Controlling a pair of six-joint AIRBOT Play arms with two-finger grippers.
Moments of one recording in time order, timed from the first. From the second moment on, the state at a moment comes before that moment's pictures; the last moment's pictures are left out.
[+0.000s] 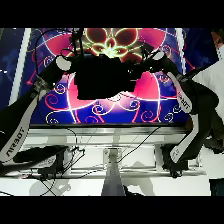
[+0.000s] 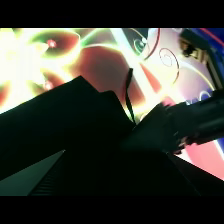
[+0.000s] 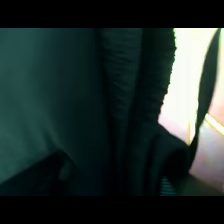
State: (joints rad) left arm -0.40 -1.42 1.20 0.78 -0.48 -1.08; right arm 0.19 -1.96 1.54 -0.67 1.01 1.45
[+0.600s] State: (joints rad) left arm -0.24 -1.28 1.20 0.95 -0.62 -1.10; right arm 0.25 -1.88 1.62 -0.74 0.98 1.43
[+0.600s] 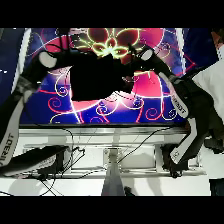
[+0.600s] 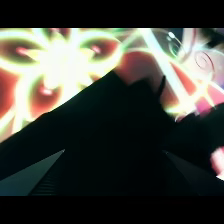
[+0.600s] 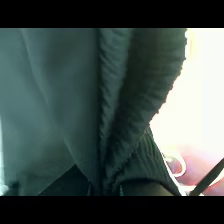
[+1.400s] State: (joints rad) left arm 0.06 -0.97 1.20 1.12 -0.87 -1.10; right arm -0.47 -1.04 1.65 -1.43 1.31 1.68
